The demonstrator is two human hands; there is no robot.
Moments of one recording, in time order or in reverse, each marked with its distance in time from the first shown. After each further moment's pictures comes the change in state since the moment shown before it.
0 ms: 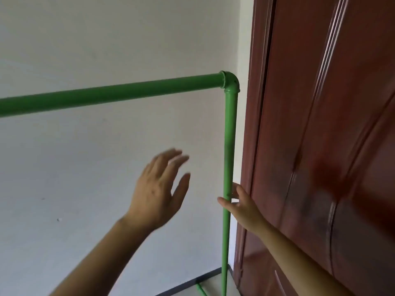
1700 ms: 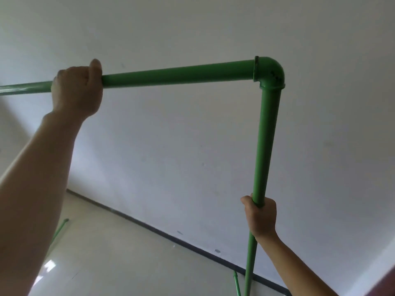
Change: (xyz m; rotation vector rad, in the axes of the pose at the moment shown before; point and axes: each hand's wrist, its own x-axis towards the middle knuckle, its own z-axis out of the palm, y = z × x) left_hand -0.127 -0.152 -0.385 1.034 0.274 -0.912; right_hand -0.076 -0.102 0.275 0.384 -0.357 -0.090
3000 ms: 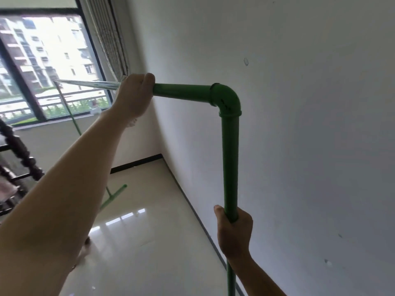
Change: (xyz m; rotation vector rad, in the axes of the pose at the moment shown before) left_hand 0.124 -0.158 0.140 0.095 0.005 -0.259; right_hand 0.150 0.017 0.340 0.112 -0.555 -0.067
